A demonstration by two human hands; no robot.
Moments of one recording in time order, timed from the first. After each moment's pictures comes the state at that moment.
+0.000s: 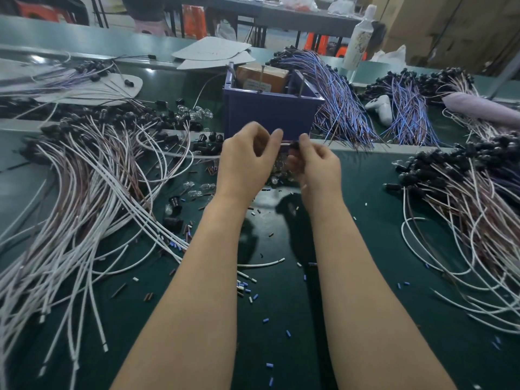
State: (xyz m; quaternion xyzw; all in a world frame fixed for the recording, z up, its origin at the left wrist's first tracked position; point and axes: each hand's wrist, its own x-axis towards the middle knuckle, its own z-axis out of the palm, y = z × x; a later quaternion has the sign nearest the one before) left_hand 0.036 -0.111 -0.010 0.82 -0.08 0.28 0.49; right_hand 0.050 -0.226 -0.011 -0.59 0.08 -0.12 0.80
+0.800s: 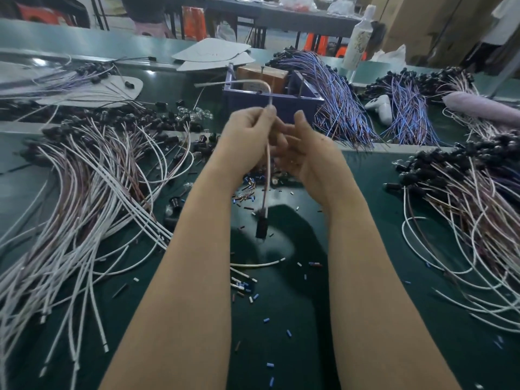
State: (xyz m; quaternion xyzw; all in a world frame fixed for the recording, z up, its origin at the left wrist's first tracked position) left_hand 0.030 -0.103 0.033 0.74 -0.10 0.08 0.66; right_hand 0.040 -0.233 0.013 -0.64 -0.10 0.05 0.76
